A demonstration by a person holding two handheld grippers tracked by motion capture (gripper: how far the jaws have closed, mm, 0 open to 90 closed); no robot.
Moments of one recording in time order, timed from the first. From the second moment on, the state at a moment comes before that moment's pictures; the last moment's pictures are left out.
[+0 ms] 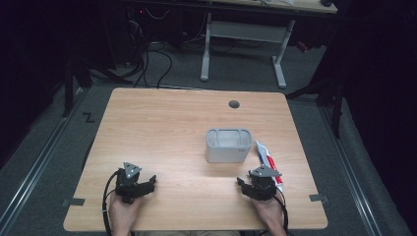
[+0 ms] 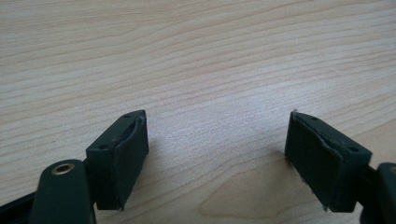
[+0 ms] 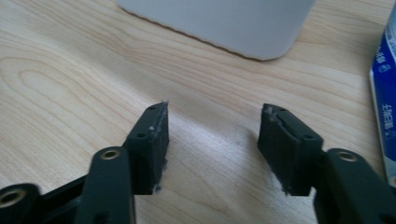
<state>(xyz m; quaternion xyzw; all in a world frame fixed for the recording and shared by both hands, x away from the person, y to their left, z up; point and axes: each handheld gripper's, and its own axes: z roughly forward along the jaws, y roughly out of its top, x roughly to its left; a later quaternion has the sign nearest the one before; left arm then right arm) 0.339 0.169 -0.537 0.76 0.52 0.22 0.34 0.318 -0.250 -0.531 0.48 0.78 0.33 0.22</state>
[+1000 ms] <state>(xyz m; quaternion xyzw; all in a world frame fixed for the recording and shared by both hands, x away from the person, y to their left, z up) 0.338 0.168 -0.537 0.76 0.52 0.22 0.34 0.308 -0.277 -0.509 0.50 0.75 0.38 0.23</state>
